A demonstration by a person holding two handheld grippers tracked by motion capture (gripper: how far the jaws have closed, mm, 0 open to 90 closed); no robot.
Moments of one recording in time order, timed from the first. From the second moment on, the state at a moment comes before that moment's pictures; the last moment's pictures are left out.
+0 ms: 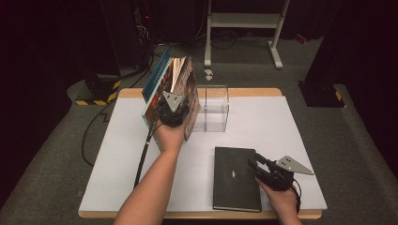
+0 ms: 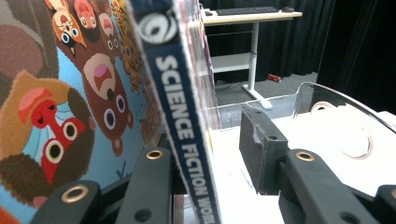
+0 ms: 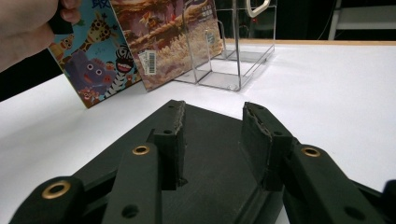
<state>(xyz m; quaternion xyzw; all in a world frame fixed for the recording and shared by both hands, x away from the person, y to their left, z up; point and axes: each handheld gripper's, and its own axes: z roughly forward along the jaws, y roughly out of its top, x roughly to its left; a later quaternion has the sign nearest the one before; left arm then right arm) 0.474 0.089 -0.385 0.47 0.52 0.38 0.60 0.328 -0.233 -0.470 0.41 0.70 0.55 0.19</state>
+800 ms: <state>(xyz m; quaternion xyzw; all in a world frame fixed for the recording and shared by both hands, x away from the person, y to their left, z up) 0.456 0.090 -0.387 0.49 0.52 0.37 0.59 0.328 -0.231 -0.472 0.41 0.70 0.55 0.19</state>
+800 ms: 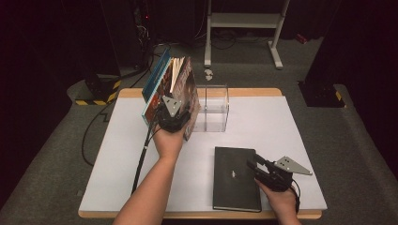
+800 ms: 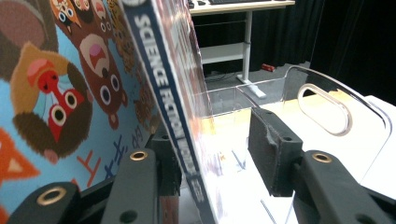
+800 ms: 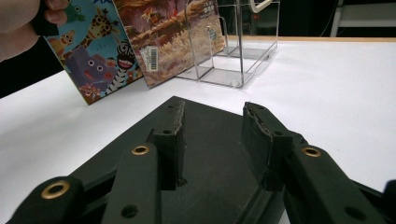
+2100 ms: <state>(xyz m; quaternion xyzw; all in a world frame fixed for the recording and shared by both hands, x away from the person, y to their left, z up) 0.372 0.105 -0.421 0.53 0.50 0.30 0.62 0.328 -0.230 -0.475 0.41 0.71 0.54 0.19</state>
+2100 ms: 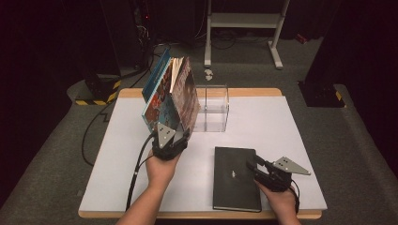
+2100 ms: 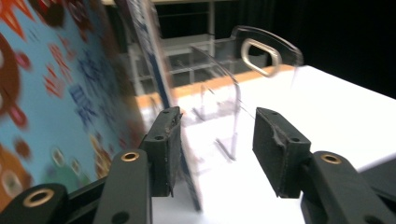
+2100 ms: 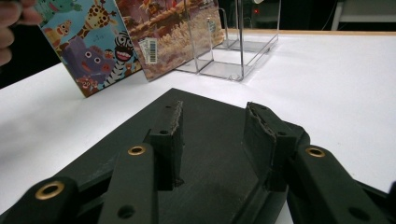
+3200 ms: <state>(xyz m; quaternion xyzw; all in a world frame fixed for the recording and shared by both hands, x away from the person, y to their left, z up) 0.323 0.142 -0.509 0.60 0.52 0.23 0.57 0.297 -0.226 -0.475 0.39 0.78 0.48 0.14</state>
